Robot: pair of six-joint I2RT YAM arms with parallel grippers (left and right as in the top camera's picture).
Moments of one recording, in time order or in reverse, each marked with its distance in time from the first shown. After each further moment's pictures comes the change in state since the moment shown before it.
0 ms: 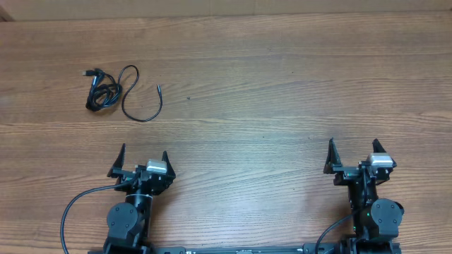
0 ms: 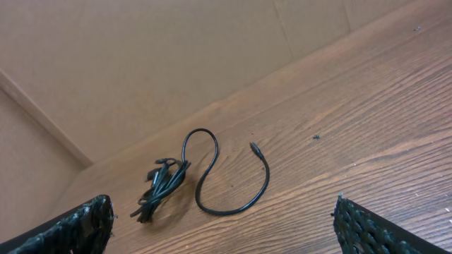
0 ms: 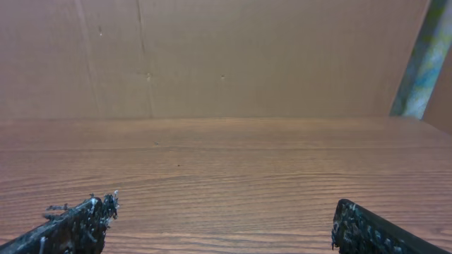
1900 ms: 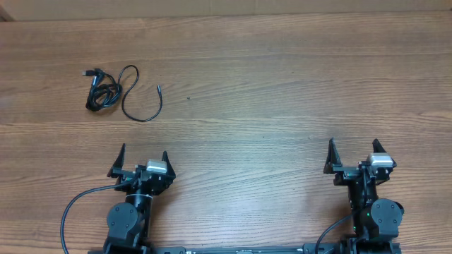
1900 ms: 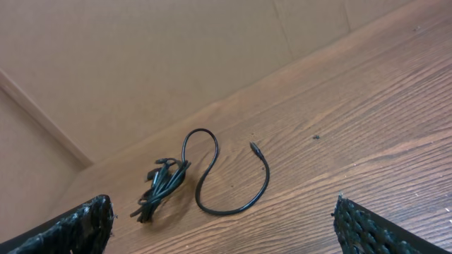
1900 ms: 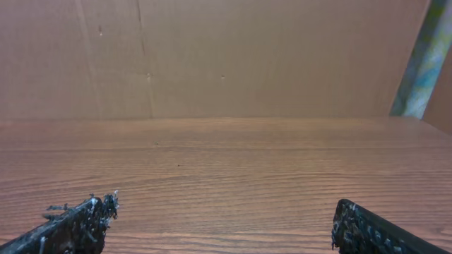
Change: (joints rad) left arm 0.000 0.000 0.000 0.000 0.000 0.000; right arm 0.000 0.000 0.000 0.000 0.000 0.000
